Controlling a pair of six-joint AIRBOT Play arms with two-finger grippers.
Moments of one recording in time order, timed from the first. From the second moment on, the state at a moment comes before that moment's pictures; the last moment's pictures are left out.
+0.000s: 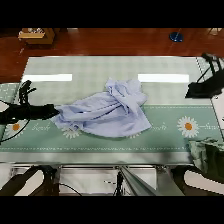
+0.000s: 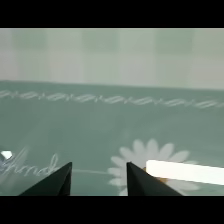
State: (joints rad) left arm 0.25 -1.00 0.62 0.92 -1.02 -1.17; right arm -0.26 -1.34 1.25 -1.36 1.46 1.34
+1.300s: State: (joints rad) left arm 0.25 -1.00 0.62 0.92 -1.03 -1.13; right arm 0.08 -1.34 0.65 -0.85 0.95 1.36
